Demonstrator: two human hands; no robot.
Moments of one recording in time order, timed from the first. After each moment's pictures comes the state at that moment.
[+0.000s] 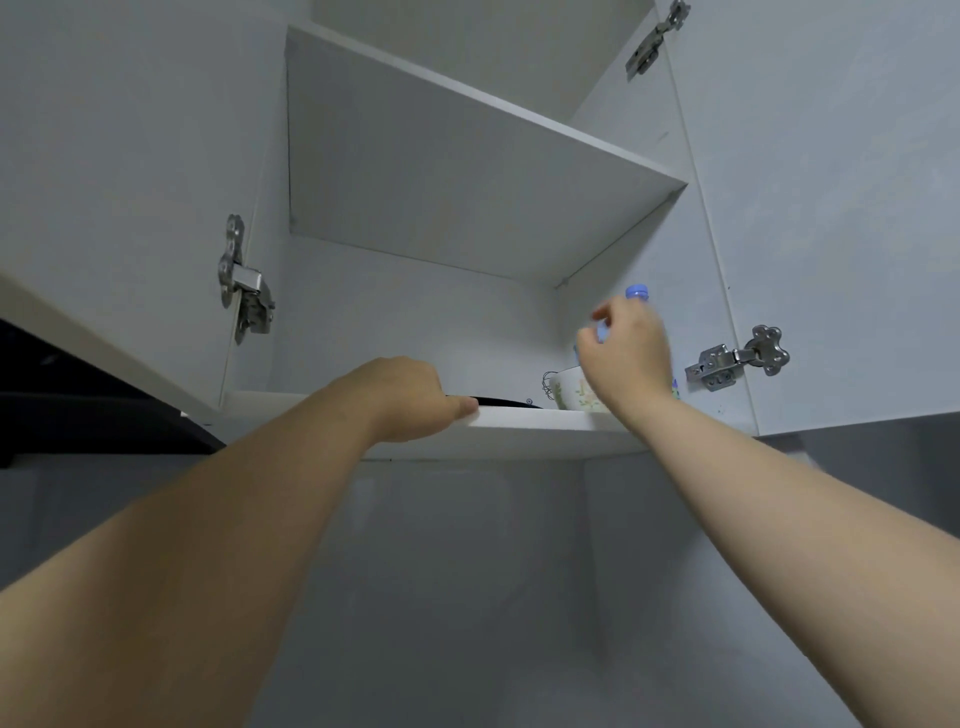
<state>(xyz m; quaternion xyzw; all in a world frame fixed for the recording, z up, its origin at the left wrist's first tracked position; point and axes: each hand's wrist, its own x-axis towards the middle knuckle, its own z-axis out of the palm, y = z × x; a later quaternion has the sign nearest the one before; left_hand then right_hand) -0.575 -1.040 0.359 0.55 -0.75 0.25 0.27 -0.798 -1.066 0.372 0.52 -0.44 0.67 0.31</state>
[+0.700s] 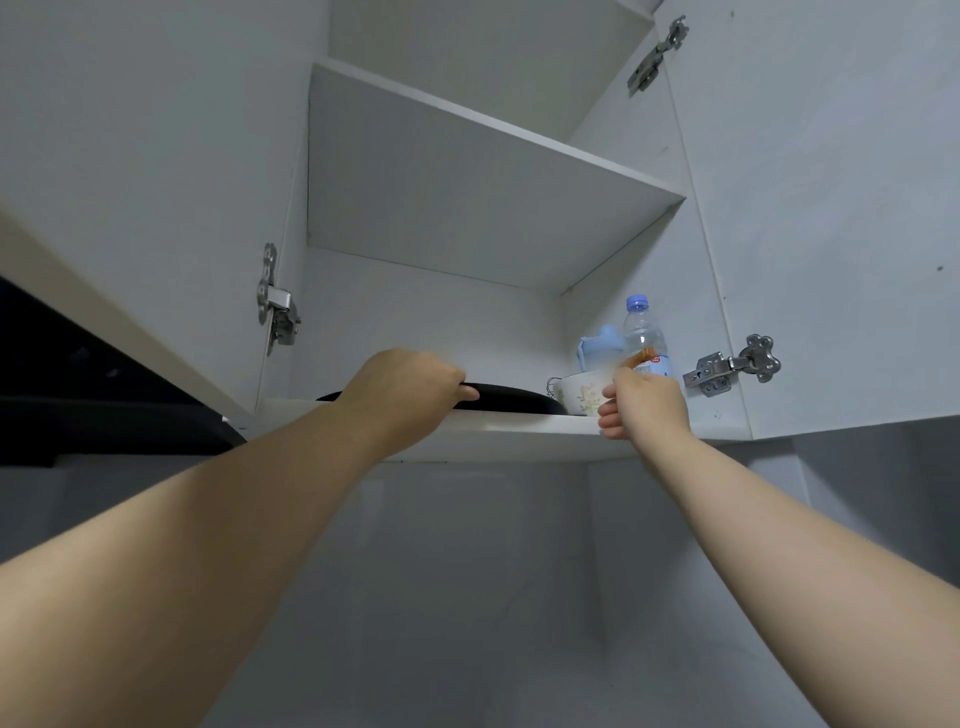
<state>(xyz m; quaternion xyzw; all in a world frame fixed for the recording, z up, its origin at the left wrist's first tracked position) -0.571 -1.018 0.356 0.47 -0.69 0.51 0.22 -0.793 -1.030 0.336 0.48 -0.43 0.75 -0.16</state>
